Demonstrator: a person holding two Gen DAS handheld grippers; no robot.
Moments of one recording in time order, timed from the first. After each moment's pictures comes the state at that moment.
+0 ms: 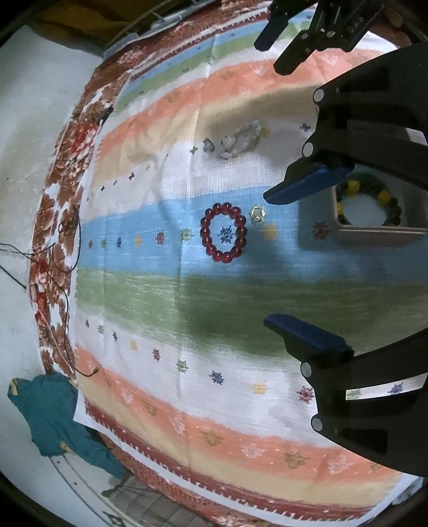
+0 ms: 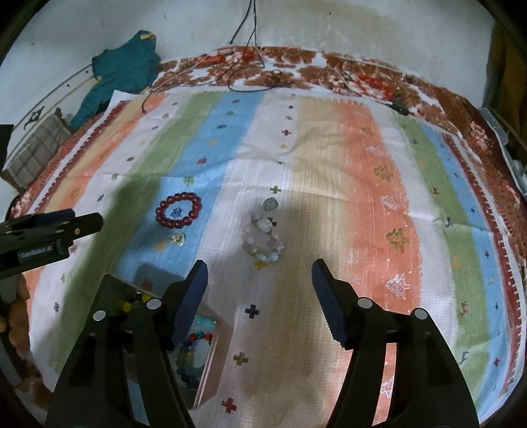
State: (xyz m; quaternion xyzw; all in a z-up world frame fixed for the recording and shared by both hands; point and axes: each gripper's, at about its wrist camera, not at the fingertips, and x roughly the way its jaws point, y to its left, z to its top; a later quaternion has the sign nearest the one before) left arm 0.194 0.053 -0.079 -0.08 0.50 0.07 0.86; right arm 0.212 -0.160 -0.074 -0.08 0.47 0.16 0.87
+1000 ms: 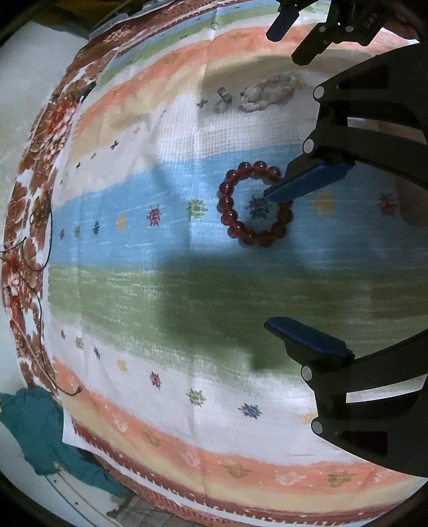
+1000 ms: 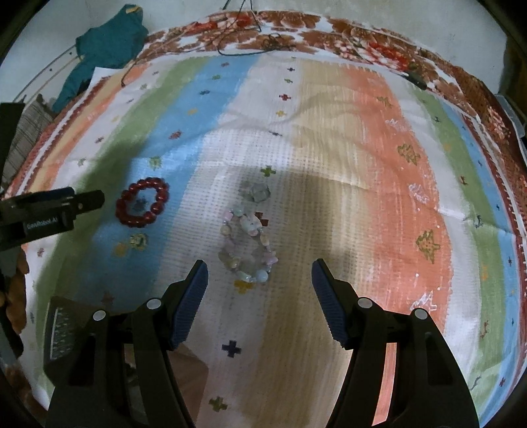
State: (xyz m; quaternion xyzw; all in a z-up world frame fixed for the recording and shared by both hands) left arm 0.269 0.074 -0.136 -0.07 0.54 0.06 0.84; right arm 0.274 -0.151 -0.133 -0.10 0.52 0.15 0.83
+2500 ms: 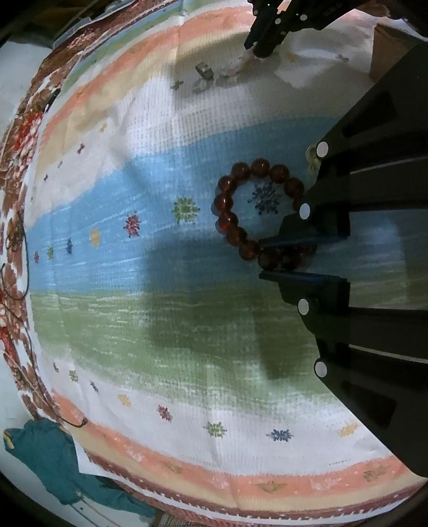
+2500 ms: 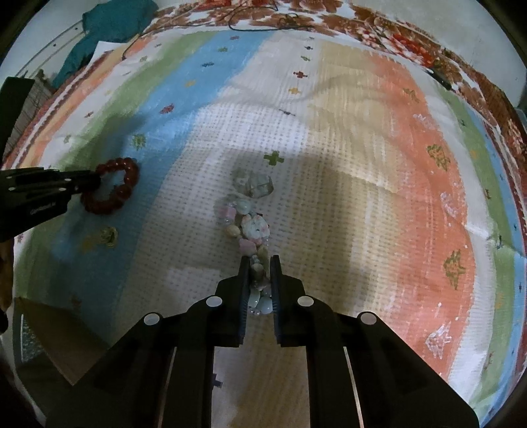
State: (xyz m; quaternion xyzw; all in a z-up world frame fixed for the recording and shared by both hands) left arm 0.291 0.064 -0.163 -0.02 0.57 0.04 0.82; right arm 0.297 -0.142 -0.161 -0.13 0.54 0.17 0.81
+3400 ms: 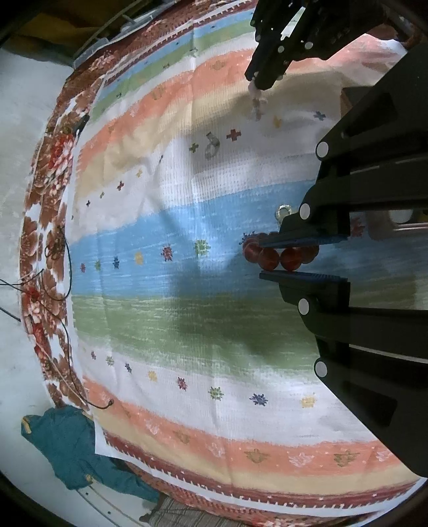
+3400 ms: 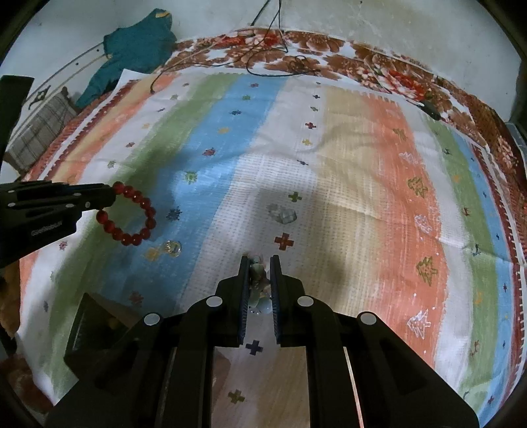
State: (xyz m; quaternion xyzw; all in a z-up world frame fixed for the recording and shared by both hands) left arm 0.244 0.047 -0.088 -0.03 0.52 0.03 0.85; right arm 0.253 -0.138 -0.095 -0.11 0.49 0.19 0.85
